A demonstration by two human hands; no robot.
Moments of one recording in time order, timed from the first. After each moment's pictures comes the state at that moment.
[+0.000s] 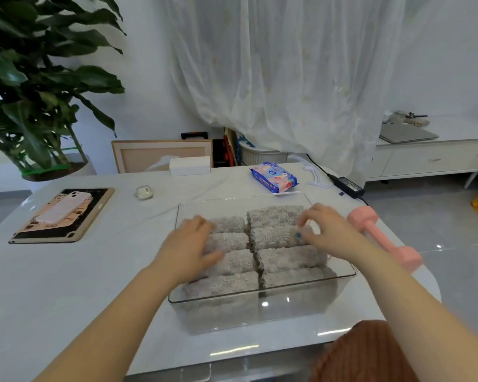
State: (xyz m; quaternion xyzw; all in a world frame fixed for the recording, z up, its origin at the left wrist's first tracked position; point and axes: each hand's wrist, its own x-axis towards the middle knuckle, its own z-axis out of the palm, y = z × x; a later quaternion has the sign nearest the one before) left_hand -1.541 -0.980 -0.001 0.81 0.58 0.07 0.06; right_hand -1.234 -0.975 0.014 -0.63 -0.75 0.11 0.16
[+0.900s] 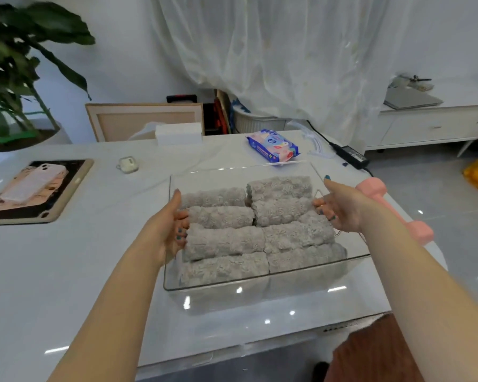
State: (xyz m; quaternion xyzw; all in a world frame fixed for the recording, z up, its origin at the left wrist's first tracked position) left_hand -1.552 -0.945 -0.017 0.25 0.62 0.39 0.64; right_hand -1.232 -0.929 0.000 -0.72 -0.28 0.57 0.29
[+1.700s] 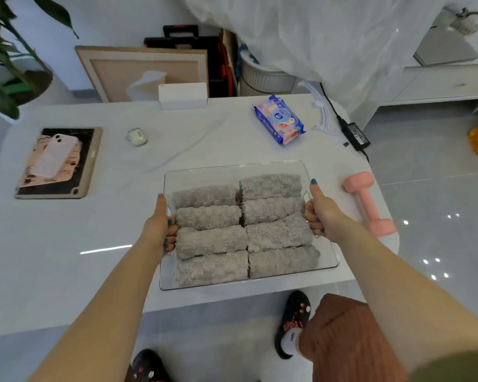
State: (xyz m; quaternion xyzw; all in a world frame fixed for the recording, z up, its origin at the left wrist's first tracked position) left_hand -1.594 -0.944 0.061 0.15 0.69 0.29 0.64; right_hand -1.275 -0.935 0.085 -0.76 -0.23 0.57 0.21
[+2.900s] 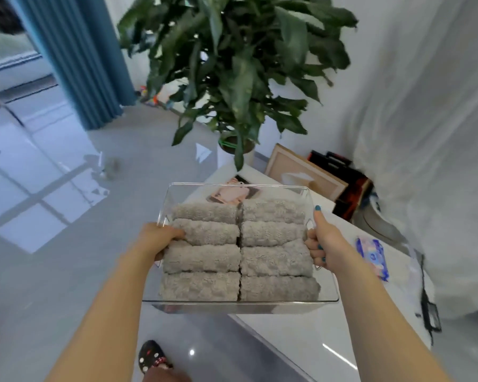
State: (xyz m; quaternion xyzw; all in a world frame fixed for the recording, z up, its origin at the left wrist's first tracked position) left_hand -1.782 -1.147 0.410 0.05 0.79 0.43 0.44; right_hand -1.530 -0.964 0.443 -0.63 -0.46 0.62 0.07
